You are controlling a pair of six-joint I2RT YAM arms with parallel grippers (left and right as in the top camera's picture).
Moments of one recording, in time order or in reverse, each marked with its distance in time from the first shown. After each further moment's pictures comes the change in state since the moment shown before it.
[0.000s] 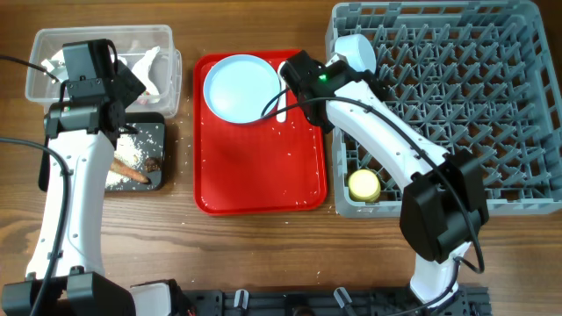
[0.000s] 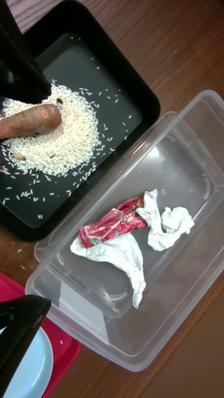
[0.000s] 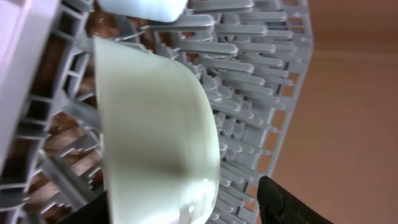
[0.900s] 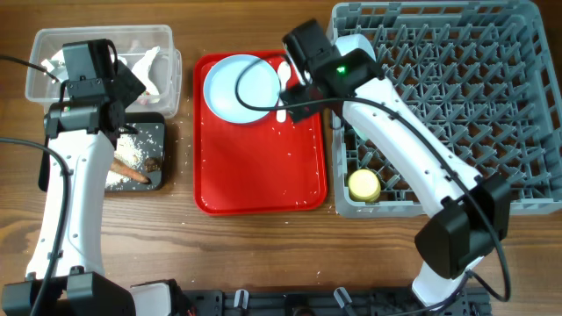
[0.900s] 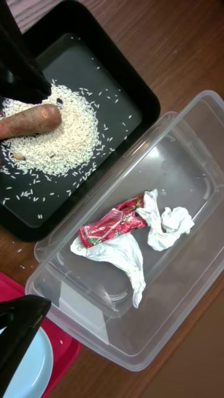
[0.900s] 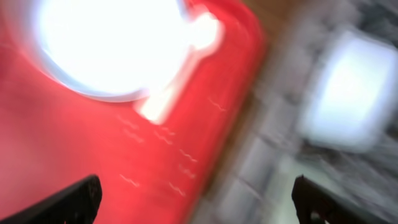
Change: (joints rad) left arm 0.000 0.000 0.000 0.000 0.000 0.000; right arm -0.001 -0.106 0.103 0.280 -0.822 0.008
